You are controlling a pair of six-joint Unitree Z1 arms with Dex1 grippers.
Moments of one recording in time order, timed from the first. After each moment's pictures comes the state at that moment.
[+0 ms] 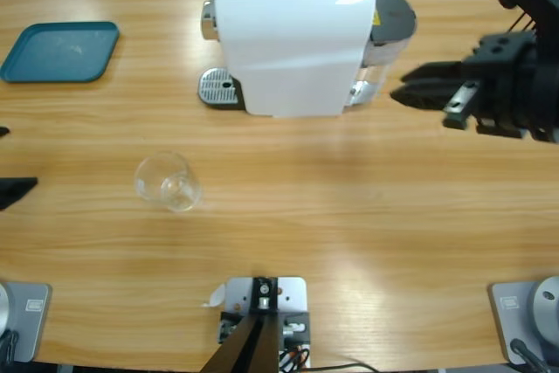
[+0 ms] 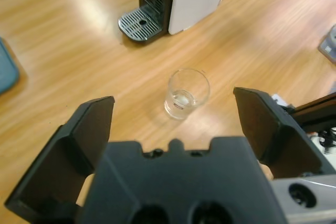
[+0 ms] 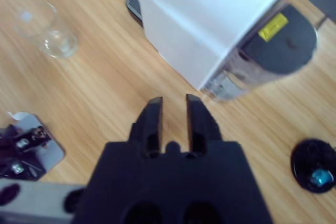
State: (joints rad) arm 0 -1.04 0.76 -0.60 0.39 0.10 -0.26; arm 1 0.96 1.22 -0.85 0.31 -0.17 0.06
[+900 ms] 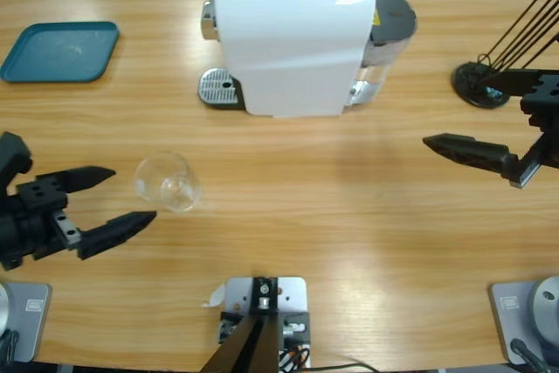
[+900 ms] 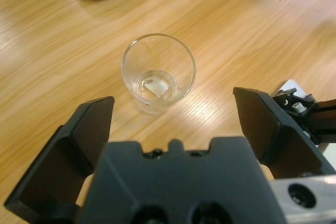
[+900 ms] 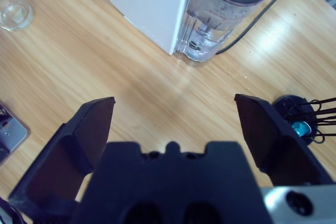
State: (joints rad) arm 0 -1.40 1.15 -0.43 0.04 0.34 -0.54; arm 1 0.96 1.11 -0.75 0.40 -0.27 0.10
